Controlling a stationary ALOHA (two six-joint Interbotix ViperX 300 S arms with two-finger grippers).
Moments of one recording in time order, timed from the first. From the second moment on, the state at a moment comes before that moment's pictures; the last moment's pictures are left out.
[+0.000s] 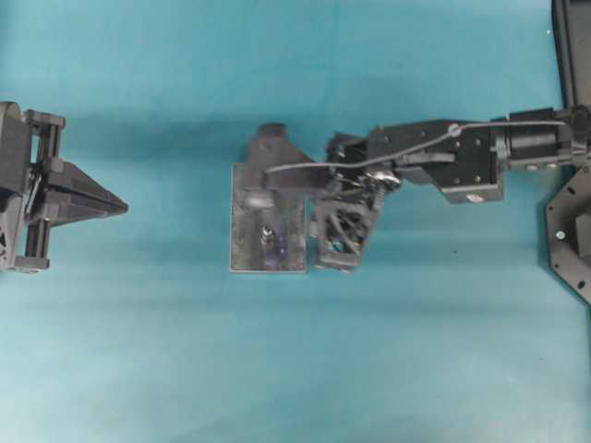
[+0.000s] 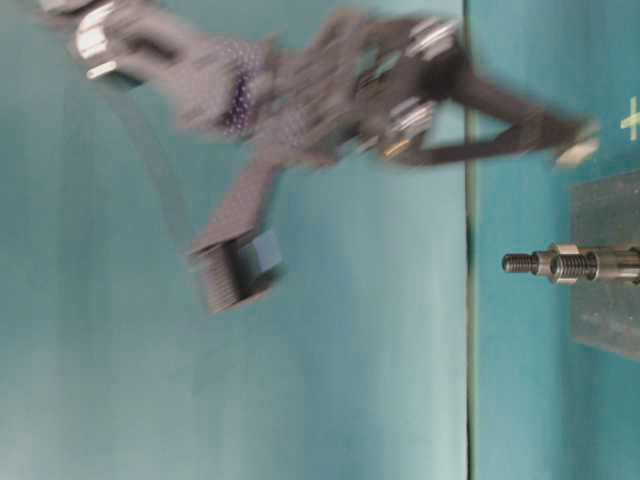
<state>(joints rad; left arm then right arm) -0.02 -0.76 1.00 0.02 0.31 0.01 -0.04 0.13 0.28 0.10 0.87 0.01</state>
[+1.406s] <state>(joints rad) -0.02 -0.76 1.01 0.02 0.31 0.01 0.01 0.29 0.07 0.02 0.93 0.01</state>
